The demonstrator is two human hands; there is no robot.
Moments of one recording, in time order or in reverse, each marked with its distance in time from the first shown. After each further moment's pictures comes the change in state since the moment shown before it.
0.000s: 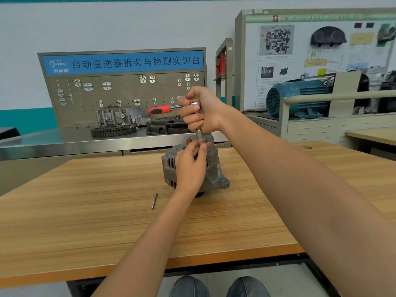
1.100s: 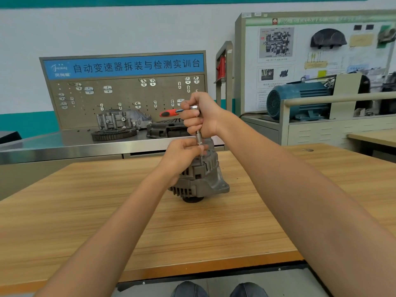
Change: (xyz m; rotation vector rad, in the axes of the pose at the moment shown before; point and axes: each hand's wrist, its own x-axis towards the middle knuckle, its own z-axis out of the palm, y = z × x) left_hand 0.030 0.030 -0.033 -0.051 -0.278 -0.247; right_hand 0.001 0.001 0.000 0.037 0.143 -0.003
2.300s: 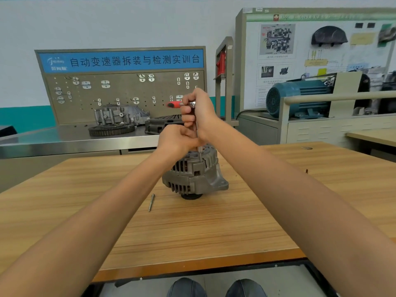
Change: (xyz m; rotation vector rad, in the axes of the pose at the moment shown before) left_hand 0.012 0.016 -0.008 0.275 0.107 0.000; right_hand 0.000 0.018 0.020 0.046 0.318 -0.253
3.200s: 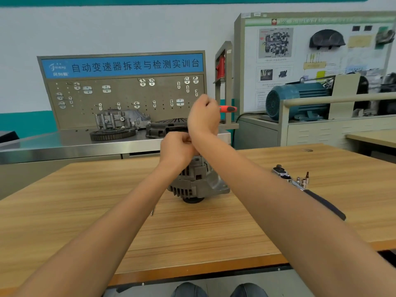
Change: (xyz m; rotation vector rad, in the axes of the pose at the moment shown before) left_hand -0.009 -0.002 0.006 0.060 0.161 0.058; right_hand -0.003 0.013 0.016 -0.367 0.574 -0.334
